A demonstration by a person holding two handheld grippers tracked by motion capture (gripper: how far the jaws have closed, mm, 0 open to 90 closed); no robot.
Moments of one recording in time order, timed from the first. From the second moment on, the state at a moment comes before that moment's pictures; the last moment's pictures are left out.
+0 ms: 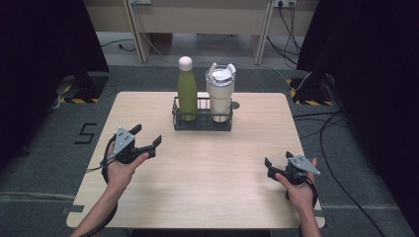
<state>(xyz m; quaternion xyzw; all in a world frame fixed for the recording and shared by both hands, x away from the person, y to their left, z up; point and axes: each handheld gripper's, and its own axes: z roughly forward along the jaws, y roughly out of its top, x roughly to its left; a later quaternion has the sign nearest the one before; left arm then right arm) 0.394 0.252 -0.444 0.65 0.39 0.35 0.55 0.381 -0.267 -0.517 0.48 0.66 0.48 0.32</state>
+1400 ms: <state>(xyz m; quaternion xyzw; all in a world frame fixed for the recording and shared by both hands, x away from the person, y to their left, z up) 0.356 0.318 -0.482 0.64 0.45 0.35 0.52 0.380 -0.266 -0.517 0.48 0.66 0.48 0.33</state>
